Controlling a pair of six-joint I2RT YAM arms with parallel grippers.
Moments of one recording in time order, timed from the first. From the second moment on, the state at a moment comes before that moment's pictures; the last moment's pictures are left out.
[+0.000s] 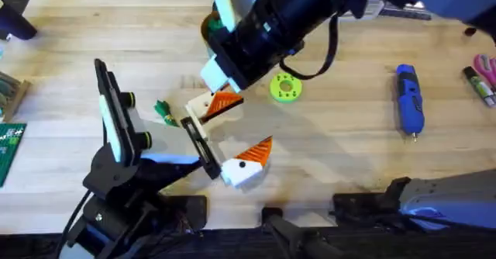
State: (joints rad) left arm -0.52 0.01 0.01 -0.06 0.53 -0.12; right arm 0.87 1.63 1.71 -1.15 -0.31 0.20
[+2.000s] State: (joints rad) left arm -0.52 0.01 0.01 -0.06 0.53 -0.14; right arm 0.94 1.73 1.71 -1.14 -0.23 0.17
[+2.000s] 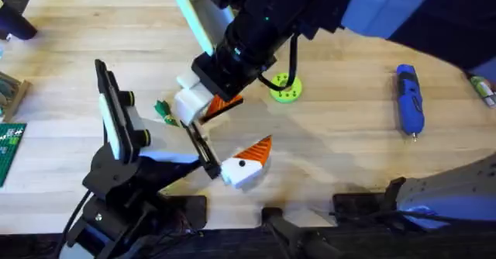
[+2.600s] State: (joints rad) left arm -0.52 0.01 0.01 -0.06 0.53 -0.14; right arm 0.79 1.48 1.60 -1.27 -0.21 0.19
